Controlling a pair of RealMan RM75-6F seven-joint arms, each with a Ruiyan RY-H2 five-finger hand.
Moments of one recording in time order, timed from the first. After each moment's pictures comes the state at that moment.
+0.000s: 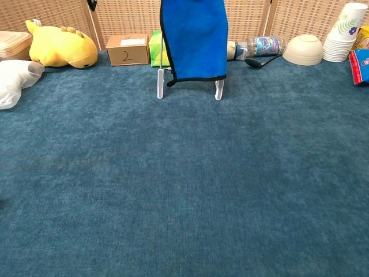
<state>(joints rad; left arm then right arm) -1.44 -1.69 -0.50 -0.70 0.42 0.61 0.14 0.21 -1.12 0.22 -1.72 -1.10 1.31 -0.01</state>
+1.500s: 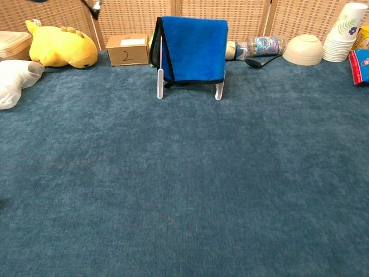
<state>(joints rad) -1.35 -1.67 -0.55 -0.84 0.57 0.64 0.17 0.21 -1.08 0.24 -1.75 -1.13 1.30 0.01</state>
